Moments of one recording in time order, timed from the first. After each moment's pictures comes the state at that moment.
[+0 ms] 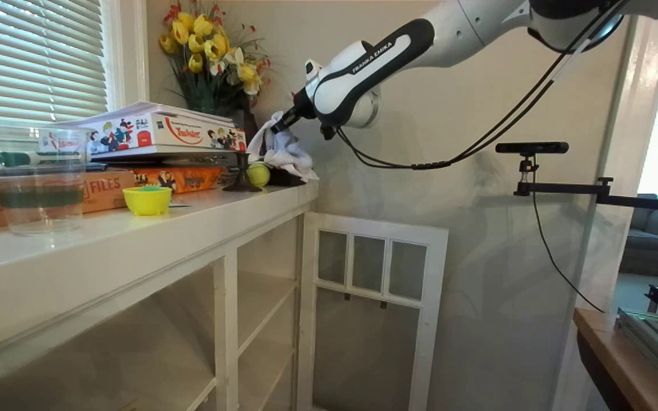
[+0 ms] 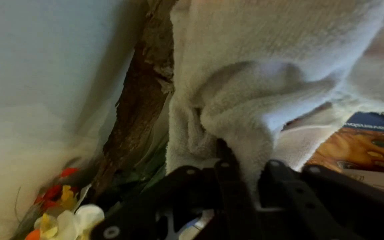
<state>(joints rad) -0.36 0.76 0.08 -1.33 -0.11 3.22 -0.57</state>
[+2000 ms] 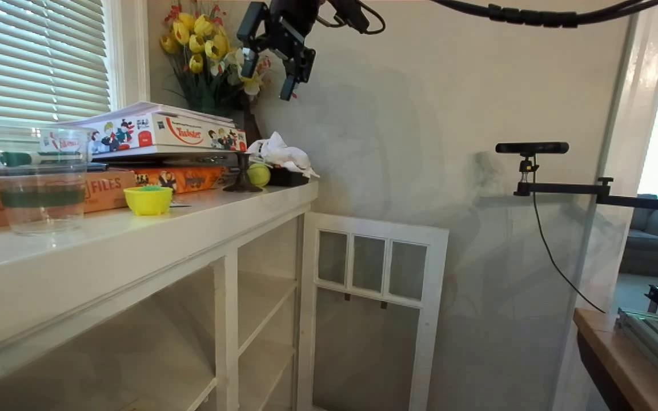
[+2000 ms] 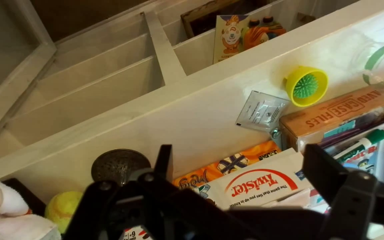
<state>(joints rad) -0.06 0.24 0.09 -1.58 0.13 2.12 0.17</state>
